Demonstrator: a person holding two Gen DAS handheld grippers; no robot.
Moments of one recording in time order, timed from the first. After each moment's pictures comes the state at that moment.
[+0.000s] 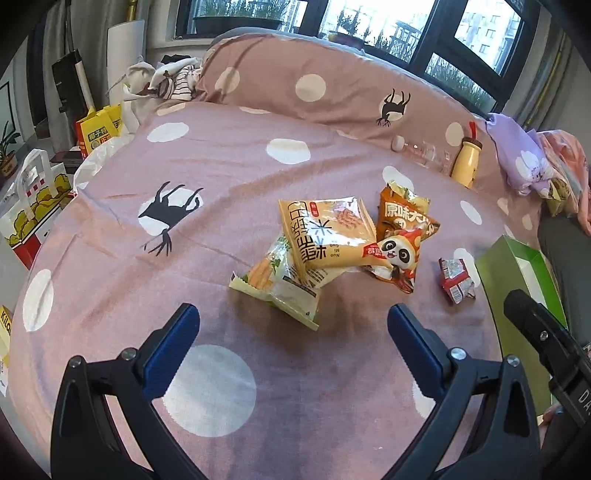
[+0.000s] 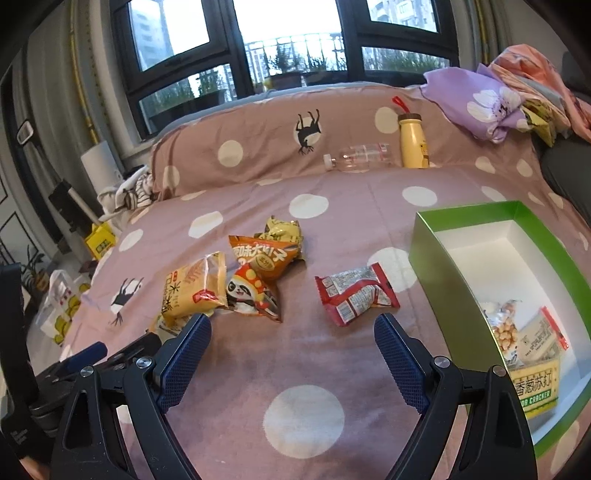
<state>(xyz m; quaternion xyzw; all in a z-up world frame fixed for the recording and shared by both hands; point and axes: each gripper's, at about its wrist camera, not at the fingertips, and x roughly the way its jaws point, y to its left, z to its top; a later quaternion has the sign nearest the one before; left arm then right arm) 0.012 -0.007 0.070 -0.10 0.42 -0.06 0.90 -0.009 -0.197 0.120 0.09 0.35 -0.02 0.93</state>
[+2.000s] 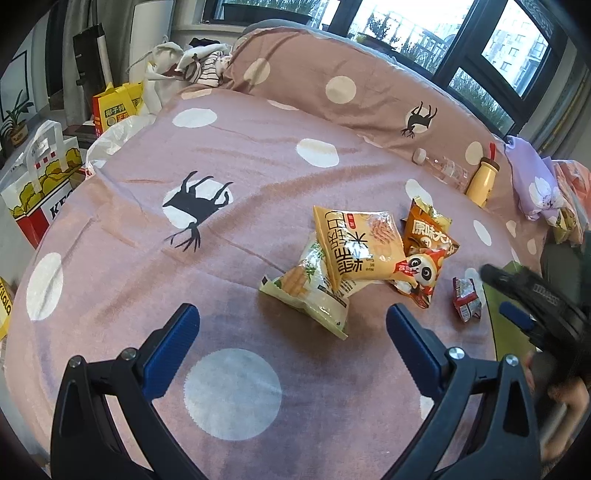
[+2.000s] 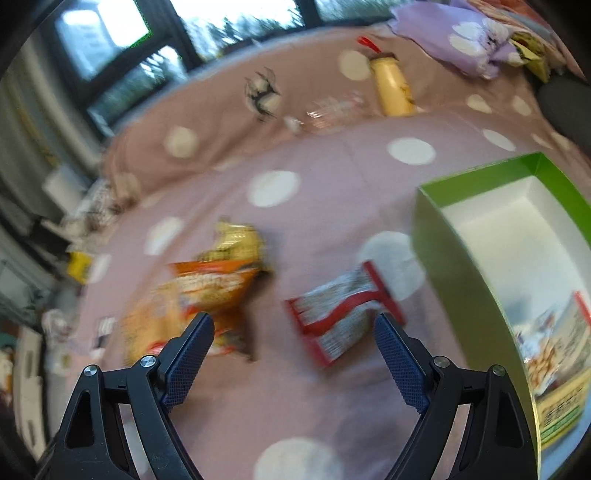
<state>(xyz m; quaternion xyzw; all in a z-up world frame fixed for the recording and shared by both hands) 0.025 0.022 0.070 -0.14 0.44 -0.04 0.89 0.075 -0.241 0.088 0.18 0.44 -0.07 0.88</state>
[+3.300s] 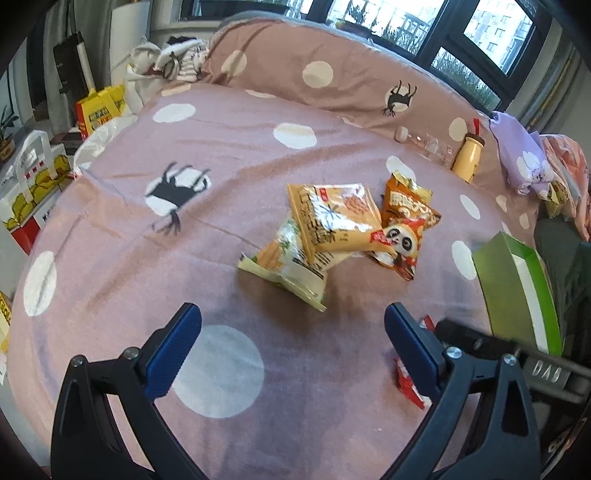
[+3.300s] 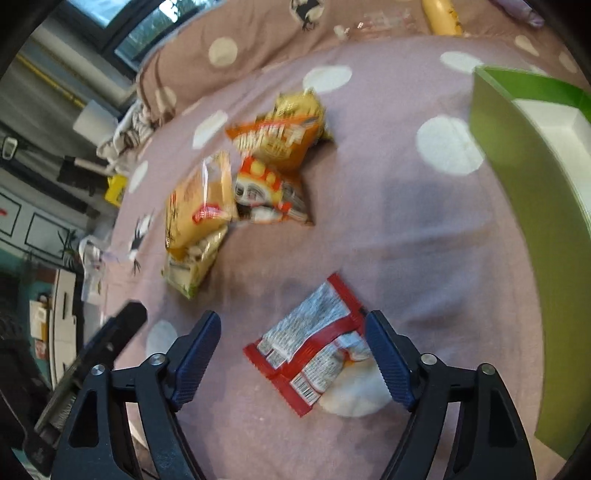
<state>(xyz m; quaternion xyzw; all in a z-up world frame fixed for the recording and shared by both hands) 0.013 0.002 0.070 -0.12 0.46 -0.08 0.88 0.036 -0.206 0.067 0.21 0.54 0.06 0.82</state>
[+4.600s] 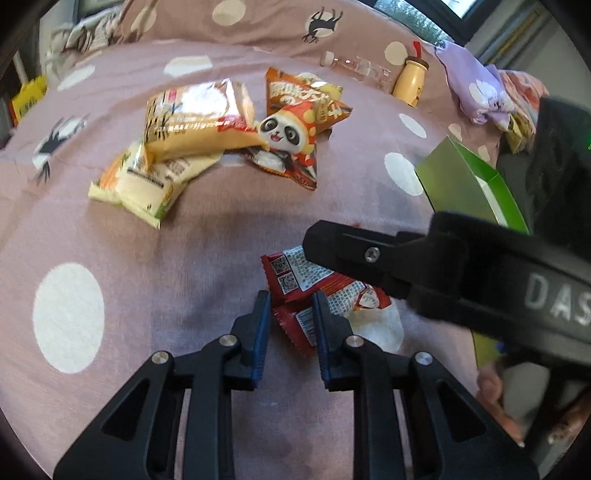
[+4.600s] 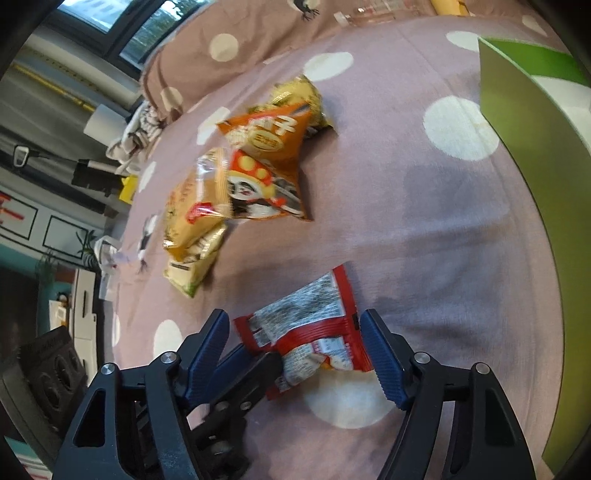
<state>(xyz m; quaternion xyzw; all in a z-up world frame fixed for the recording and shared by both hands) -0.006 -0.088 0.038 -0.08 0.52 -0.18 0.83 0.038 -0.211 0.048 0.23 0.54 0.10 0.80</state>
